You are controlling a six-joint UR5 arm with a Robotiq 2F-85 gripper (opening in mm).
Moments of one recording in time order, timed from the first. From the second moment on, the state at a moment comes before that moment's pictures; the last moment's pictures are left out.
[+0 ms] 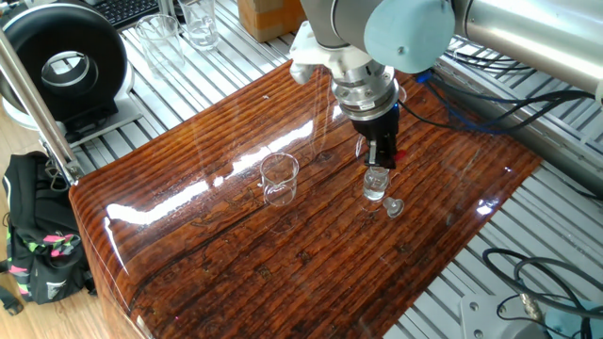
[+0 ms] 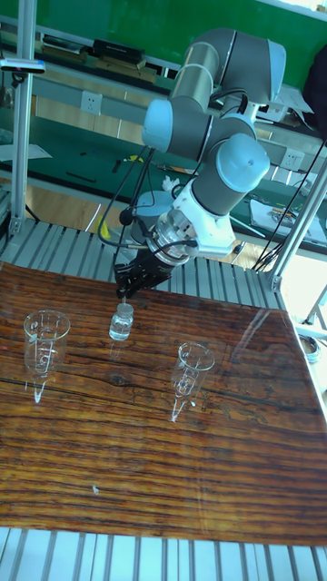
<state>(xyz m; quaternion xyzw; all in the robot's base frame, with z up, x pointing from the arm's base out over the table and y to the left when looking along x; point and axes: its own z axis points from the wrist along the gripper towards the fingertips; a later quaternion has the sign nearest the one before) 0.382 -0.052 0.096 0.25 -0.95 0.13 0.15</state>
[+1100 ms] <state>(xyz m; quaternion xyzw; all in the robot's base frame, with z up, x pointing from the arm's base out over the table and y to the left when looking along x) 0.379 -0.050 0.096 0.25 -0.95 0.13 0.16</state>
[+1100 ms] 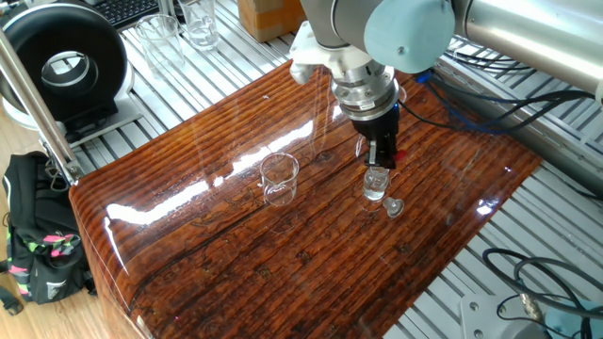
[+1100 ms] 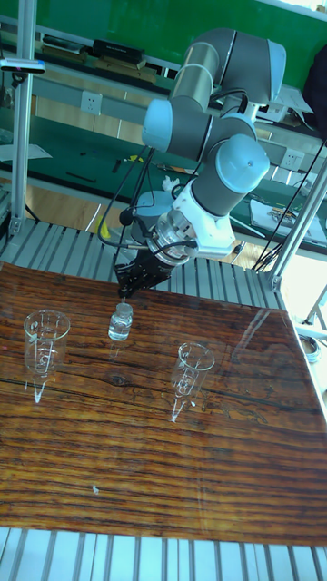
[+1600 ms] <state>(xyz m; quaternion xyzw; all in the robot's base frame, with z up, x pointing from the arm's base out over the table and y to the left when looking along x) 0.377 -0.048 0.101 0.25 -0.95 0.12 0.16</state>
